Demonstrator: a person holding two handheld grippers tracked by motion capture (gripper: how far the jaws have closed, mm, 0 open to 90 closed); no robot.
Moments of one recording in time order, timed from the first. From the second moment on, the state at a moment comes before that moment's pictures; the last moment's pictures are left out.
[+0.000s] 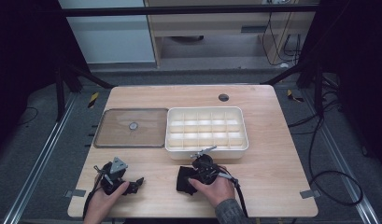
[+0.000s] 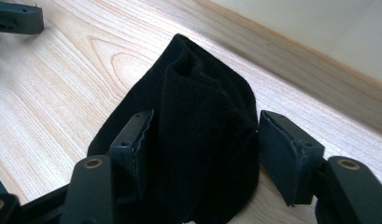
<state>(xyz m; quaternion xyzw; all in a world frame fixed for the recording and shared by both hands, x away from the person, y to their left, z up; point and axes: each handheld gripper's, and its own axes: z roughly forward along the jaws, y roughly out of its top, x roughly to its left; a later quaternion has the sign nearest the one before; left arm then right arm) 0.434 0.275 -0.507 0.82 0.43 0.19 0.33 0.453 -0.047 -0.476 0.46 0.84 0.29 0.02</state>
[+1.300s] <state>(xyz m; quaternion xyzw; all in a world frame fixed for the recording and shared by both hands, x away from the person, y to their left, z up) 0.435 0.274 -0.509 0.82 0.43 0.19 0.33 0.447 -0.057 -0.464 0.44 0.83 0.35 0.00</state>
